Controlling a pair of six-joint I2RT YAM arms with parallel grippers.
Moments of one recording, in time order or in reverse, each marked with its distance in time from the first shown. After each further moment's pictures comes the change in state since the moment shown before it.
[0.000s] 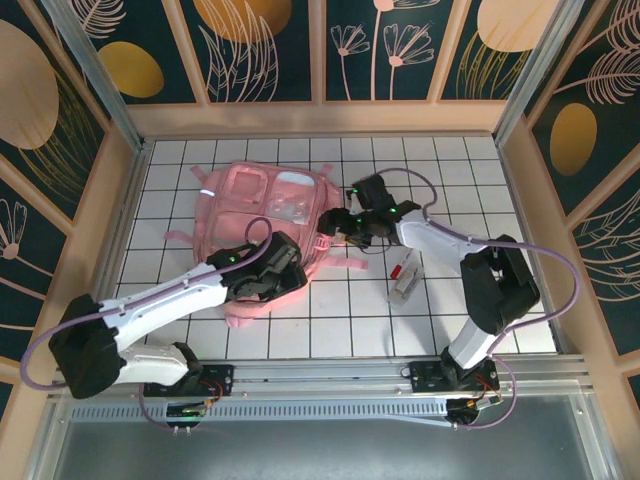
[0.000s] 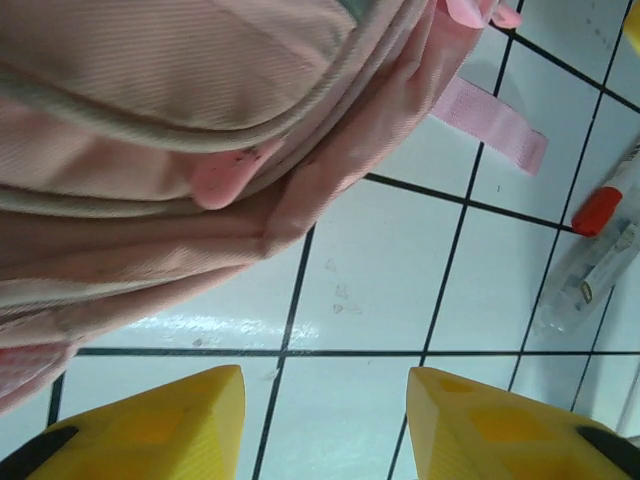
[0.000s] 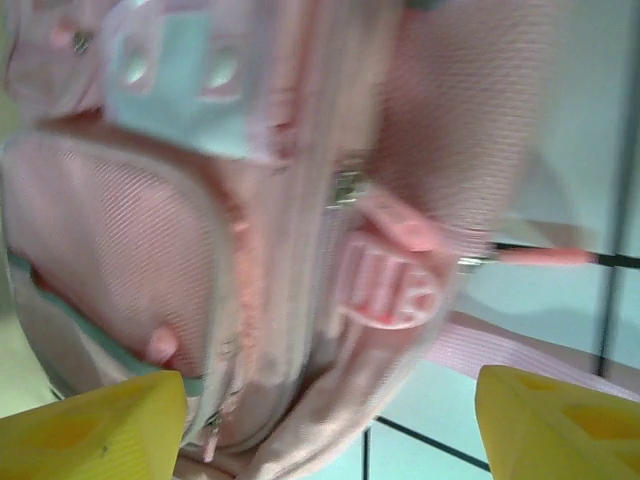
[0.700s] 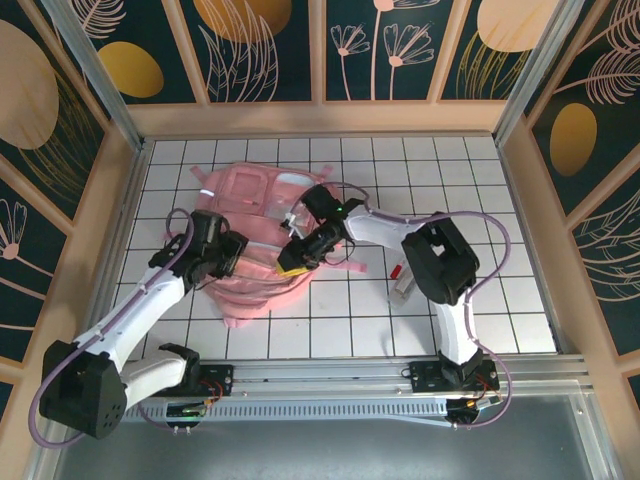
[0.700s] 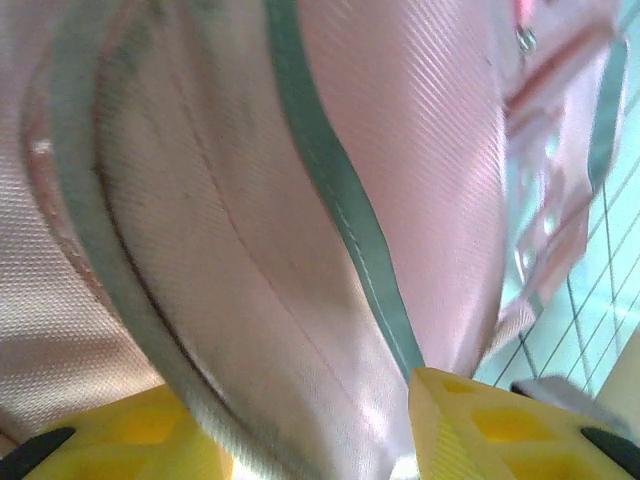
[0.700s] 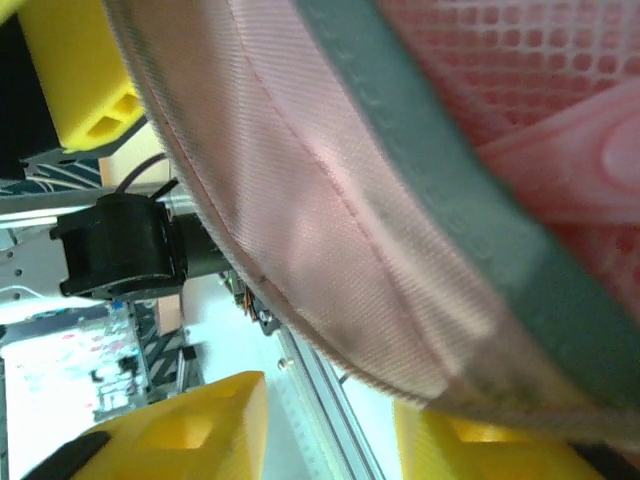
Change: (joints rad) left arm 0.545 -0.213 -0.168 0.132 0.157 -0.068; right arm 0.193 0.336 0.316 -0.200 -0.560 -0.439
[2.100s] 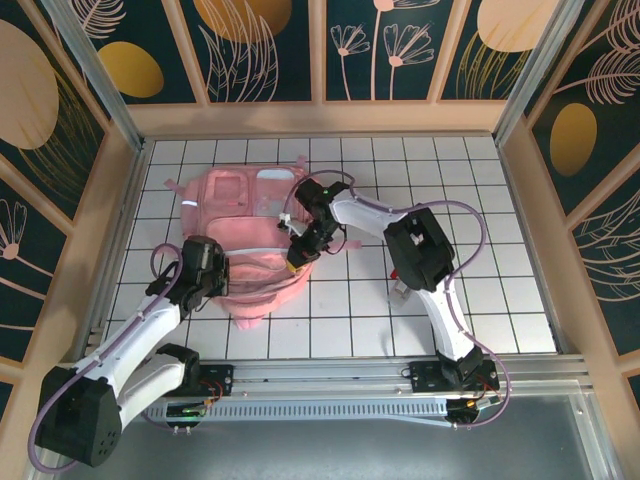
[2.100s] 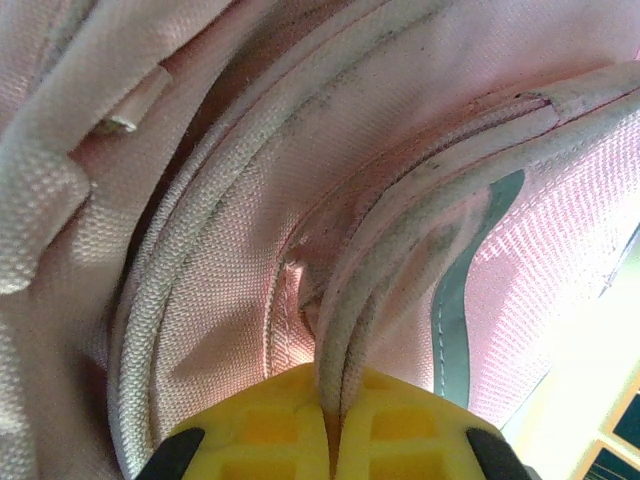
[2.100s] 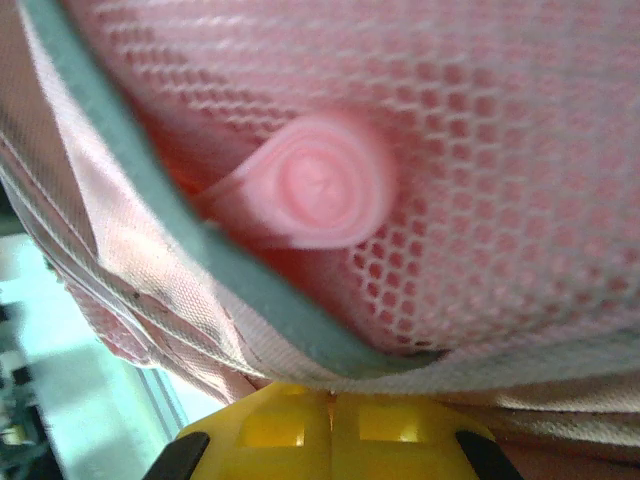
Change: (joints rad) left arm 0.026 -0.154 -0.274 0.160 -0.157 -0.505; right arm 0.002 0.205 0.315 -0.410 0.267 -0.455
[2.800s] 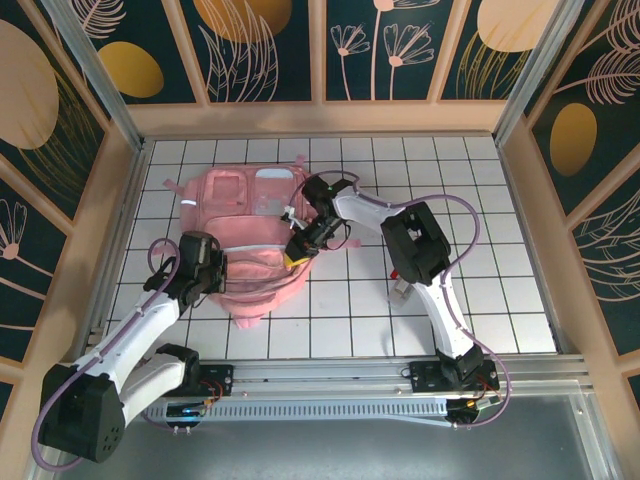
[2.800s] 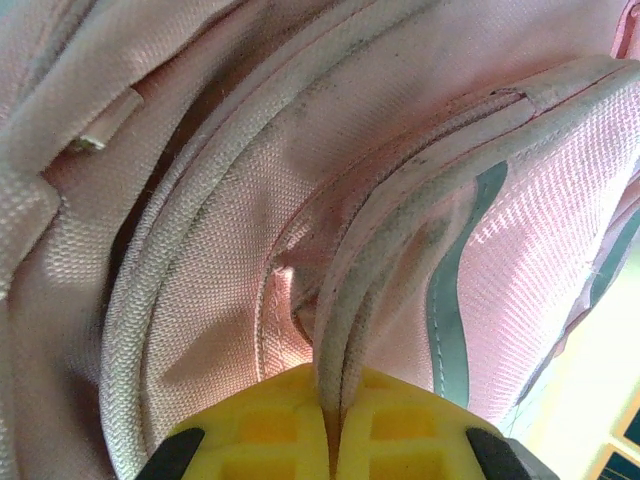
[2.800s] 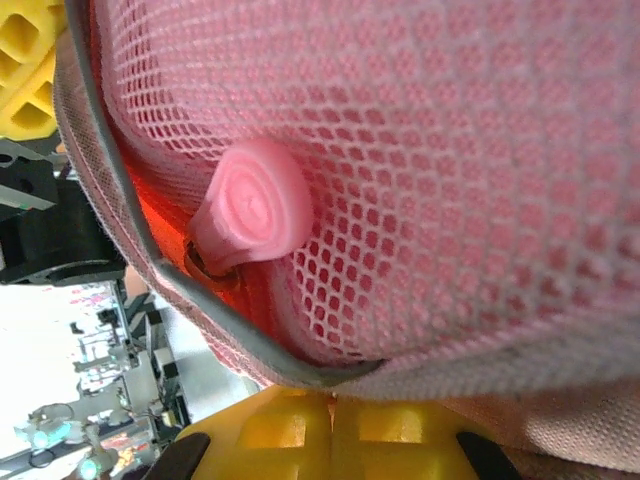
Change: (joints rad) left arm 0.032 0.025 0.042 -0.032 0.018 0.049; right arm -0.061 0.096 0.054 0.012 -0.304 0.112
